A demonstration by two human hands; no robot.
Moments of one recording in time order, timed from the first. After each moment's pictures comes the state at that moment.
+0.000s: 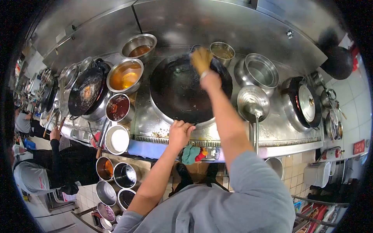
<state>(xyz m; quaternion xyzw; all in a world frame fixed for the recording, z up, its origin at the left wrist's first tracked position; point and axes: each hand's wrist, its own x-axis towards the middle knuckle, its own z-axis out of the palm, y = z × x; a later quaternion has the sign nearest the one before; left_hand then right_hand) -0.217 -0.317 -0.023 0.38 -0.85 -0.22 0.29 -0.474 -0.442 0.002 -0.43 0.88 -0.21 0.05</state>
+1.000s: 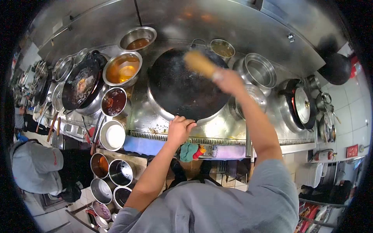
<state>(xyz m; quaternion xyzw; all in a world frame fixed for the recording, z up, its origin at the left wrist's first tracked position) -0.217 -0.323 -0.020 0.36 -0.85 -0.25 0.28 -0.507 -0.365 0.079 -0.61 0.79 -0.08 0.04</state>
